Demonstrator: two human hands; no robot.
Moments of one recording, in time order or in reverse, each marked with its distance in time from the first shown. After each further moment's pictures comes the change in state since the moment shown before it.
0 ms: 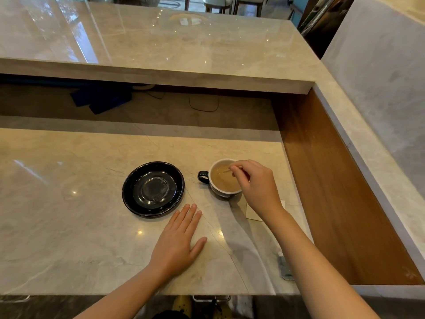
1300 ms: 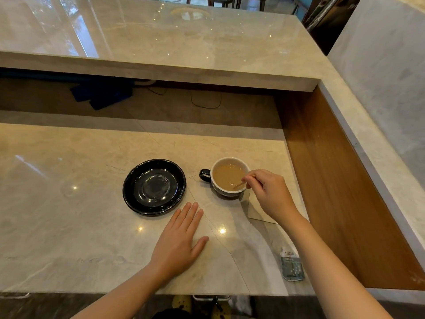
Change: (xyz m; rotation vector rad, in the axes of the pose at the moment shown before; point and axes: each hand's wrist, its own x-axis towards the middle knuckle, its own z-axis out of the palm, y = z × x) left_hand 0.000 0.001 -0.002 0.002 0.010 0.023; right_hand -0.009 0.034 -0.009 -0.043 -0.143 0.044
